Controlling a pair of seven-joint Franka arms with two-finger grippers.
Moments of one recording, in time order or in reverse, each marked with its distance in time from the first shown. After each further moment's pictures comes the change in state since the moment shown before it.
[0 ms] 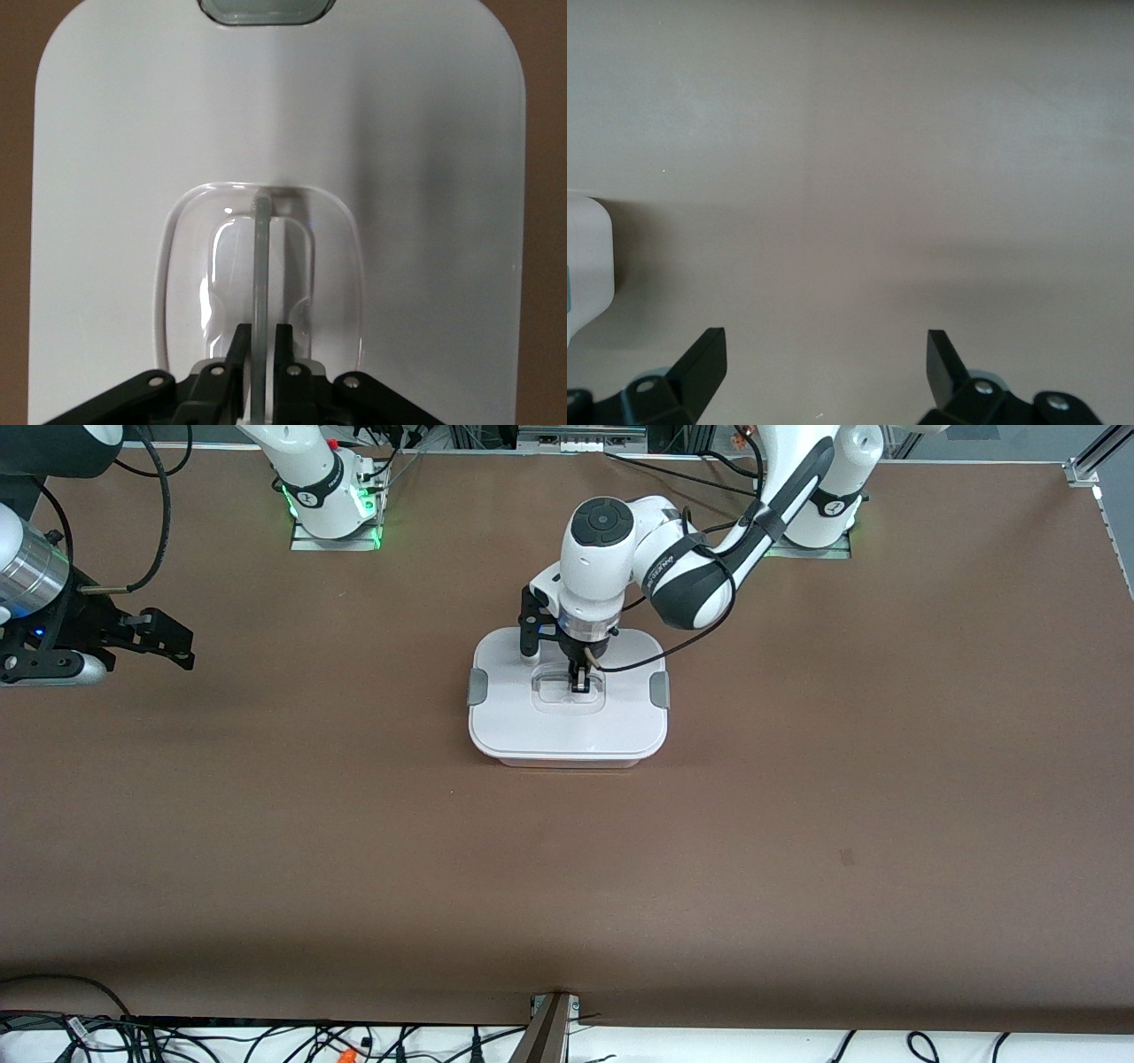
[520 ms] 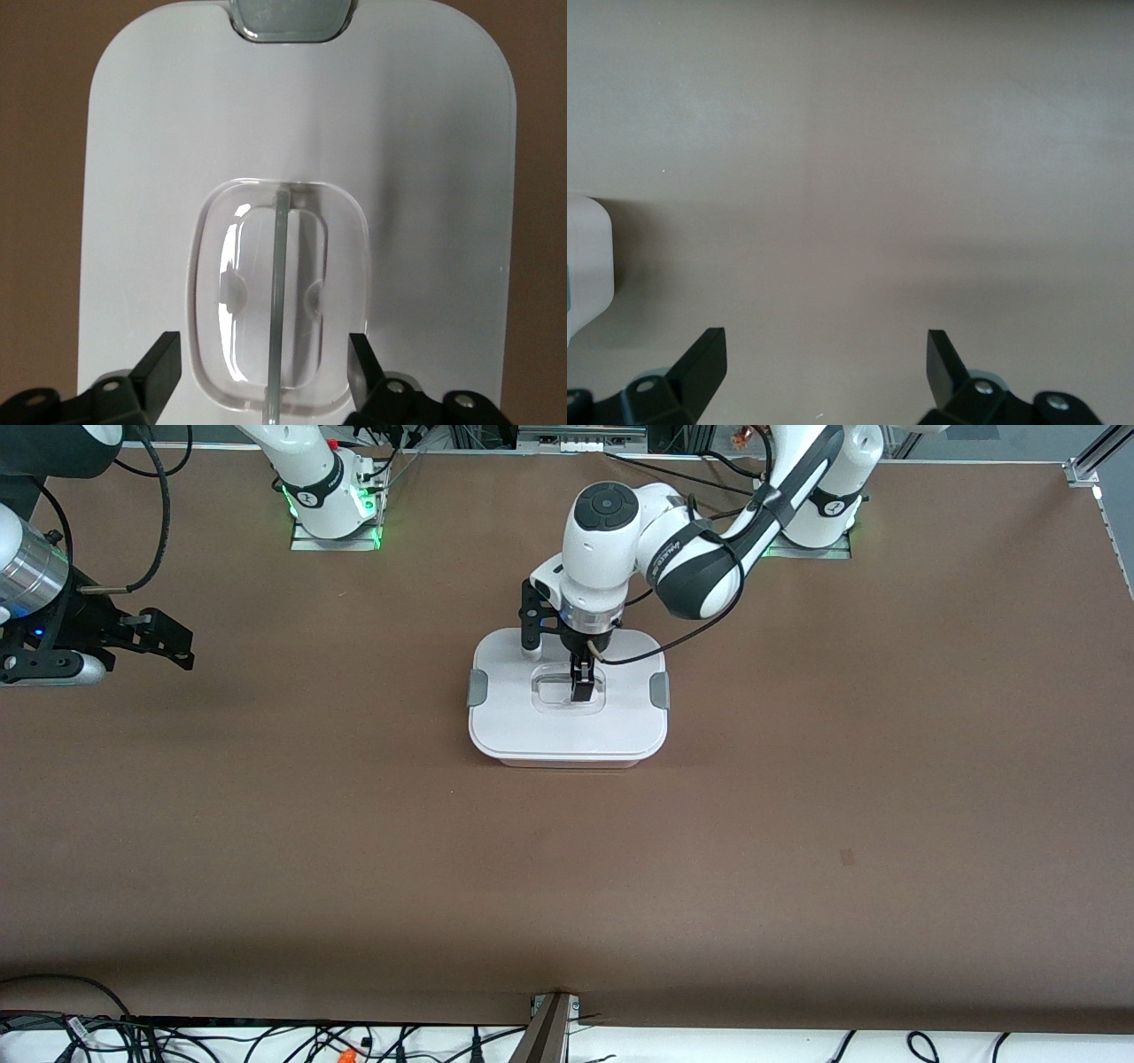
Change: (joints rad) left arm 0.004 -0.052 0.001 0.001 0.000 -0.036 -0.017; right arm 0.000 0.000 0.000 0.000 0.000 0.000 0.000
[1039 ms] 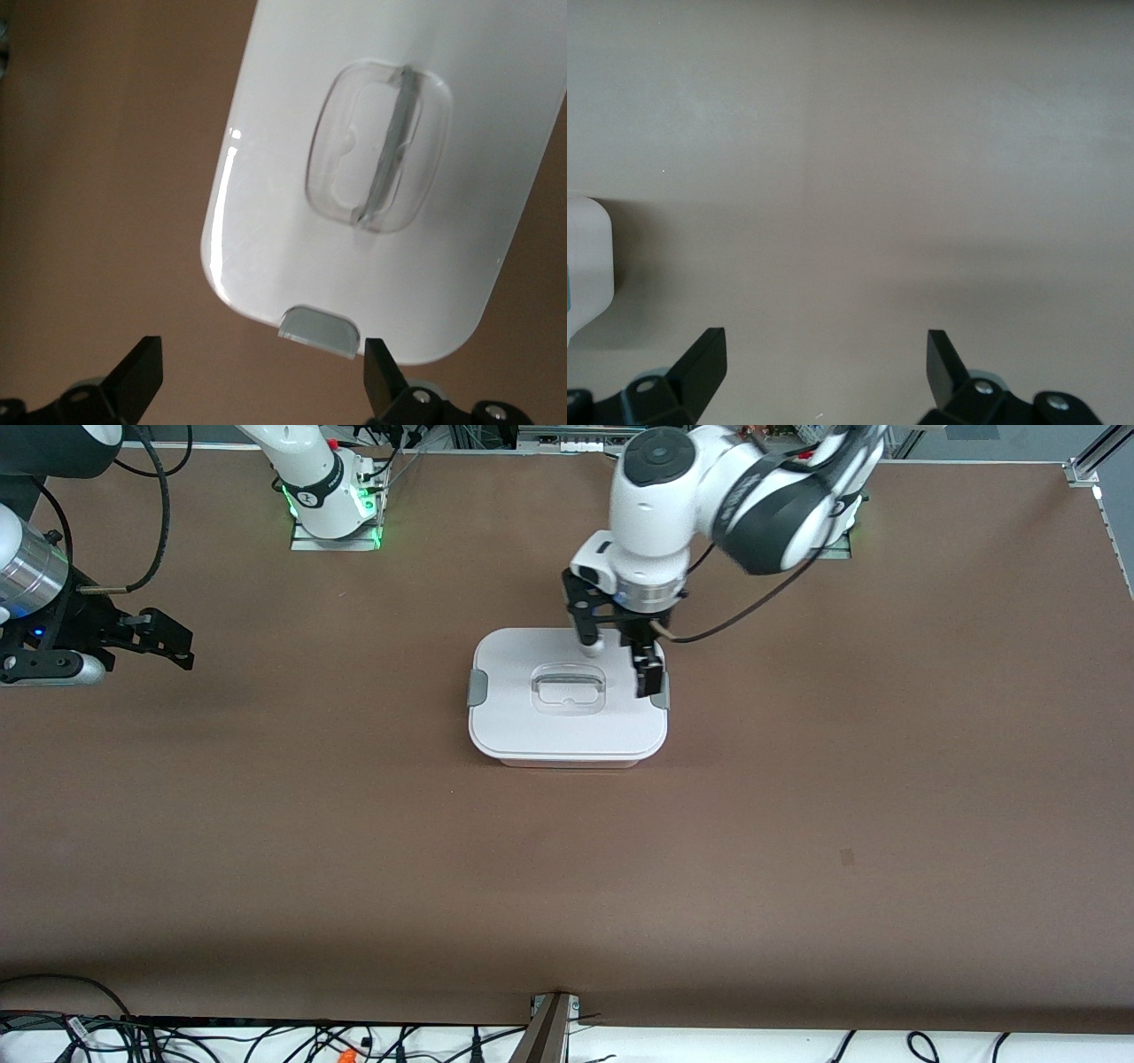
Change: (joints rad) left arm 0.133 -0.194 0.005 0.035 -0.049 -0.287 -0.064; right arm 0.000 0.000 0.000 0.000 0.000 0.000 0.000
